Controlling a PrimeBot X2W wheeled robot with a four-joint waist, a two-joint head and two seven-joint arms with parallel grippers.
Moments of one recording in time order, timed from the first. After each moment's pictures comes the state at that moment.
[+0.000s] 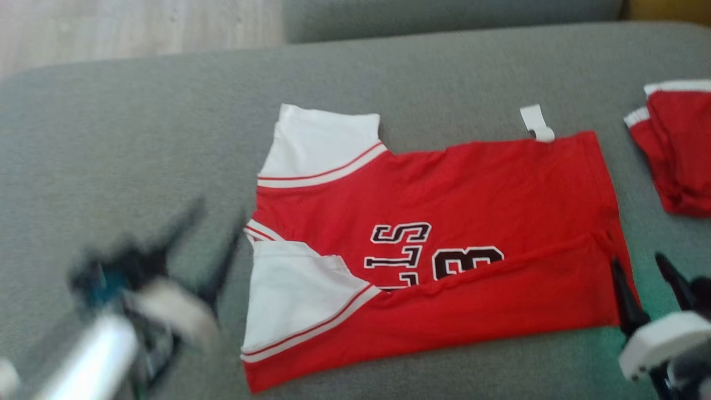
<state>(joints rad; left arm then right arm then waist) -0.17 0.45 -0.48 0.10 -0.47 -0.08 0.00 0.12 -0.22 -0.11 0.08 0.18 0.13 0.14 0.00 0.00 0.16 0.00</state>
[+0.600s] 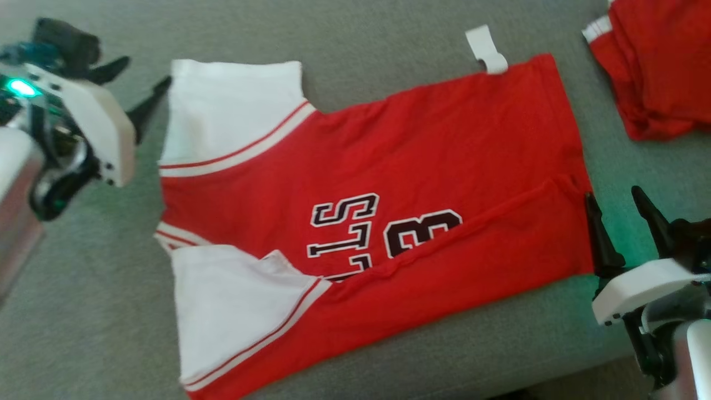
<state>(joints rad) -0.98 0.68 -0.93 0.46 -0.86 -0.13 0.36 -0.05 -0.17 -0.05 0.04 0.13 0.13 0.13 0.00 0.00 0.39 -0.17</state>
